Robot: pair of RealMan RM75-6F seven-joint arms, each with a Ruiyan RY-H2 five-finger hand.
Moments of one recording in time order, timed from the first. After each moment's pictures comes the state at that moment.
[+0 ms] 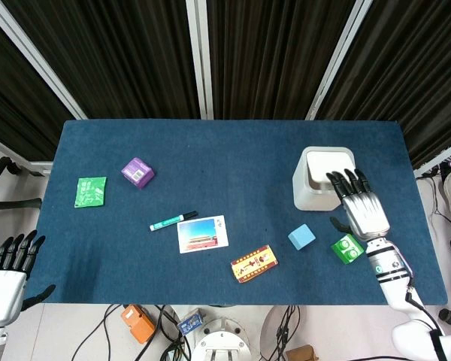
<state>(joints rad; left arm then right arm) 0.08 -1.26 0.06 -1.38 1.69 1.70 0.03 0.42 -1.22 0.16 -1.70 -1.36 1.26 -0.30</state>
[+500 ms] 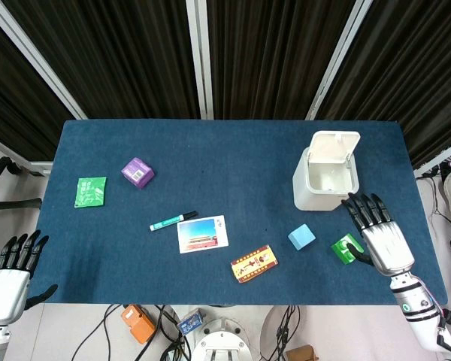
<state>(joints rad) 0.07 -1.27 0.06 -1.39 1.69 1.68 0.05 0.27 -1.16 -0.02 -1.64 -1.63 1.41 -0.18</state>
